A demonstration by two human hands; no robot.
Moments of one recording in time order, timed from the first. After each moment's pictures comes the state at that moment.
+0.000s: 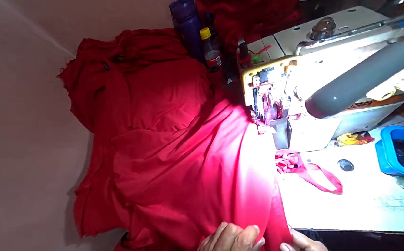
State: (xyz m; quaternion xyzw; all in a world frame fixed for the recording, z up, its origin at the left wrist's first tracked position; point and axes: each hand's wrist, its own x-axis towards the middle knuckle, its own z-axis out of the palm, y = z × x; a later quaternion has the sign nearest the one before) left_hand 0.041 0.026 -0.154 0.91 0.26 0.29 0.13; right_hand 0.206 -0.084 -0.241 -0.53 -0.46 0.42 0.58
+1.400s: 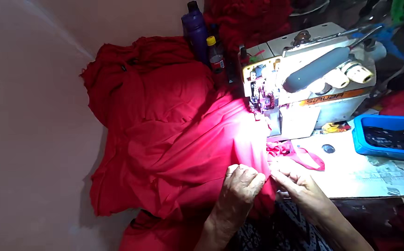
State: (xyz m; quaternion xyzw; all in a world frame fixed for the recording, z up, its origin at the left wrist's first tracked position) left_hand 0.079 0.064 -0.185 0.92 0.13 0.38 -0.01; right_hand 0.226 -0.031 -0.195 -0.51 -0.32 0.47 0.64
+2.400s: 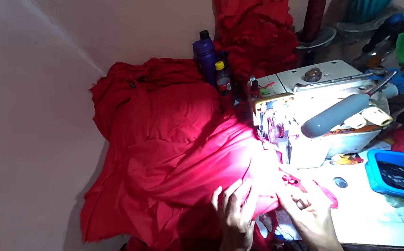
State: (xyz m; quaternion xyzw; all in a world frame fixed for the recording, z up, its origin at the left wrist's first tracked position) left_hand 0.094 0.078 -0.220 0.81 0.29 0.50 -0.06; right_hand 0.223 0.005 -0.202 -0.53 -0.40 0.20 0.72
